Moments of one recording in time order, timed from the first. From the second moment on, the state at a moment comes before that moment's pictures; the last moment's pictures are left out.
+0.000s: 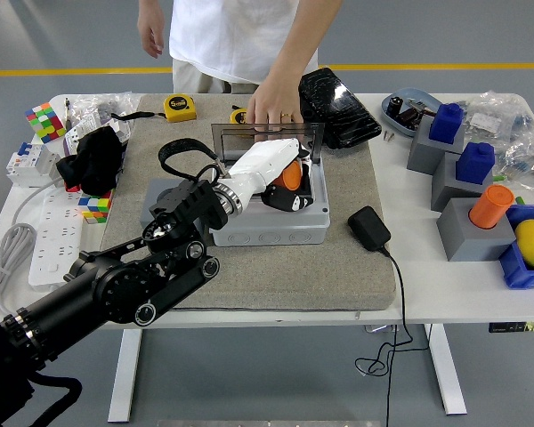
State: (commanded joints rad) left arm -0.75 0.00 -0.64 -1.00 1.83 0.19 0.12; right arm 0.06 -0.38 0.31 0.35 0.04 -0.10 -0.01
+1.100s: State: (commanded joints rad) left arm -0.75 0.00 -0.65 -0.99 1.72 0.22 0.03; right arm 0.05 -0.37 0.34 0.36 0.03 -0.10 -0.01
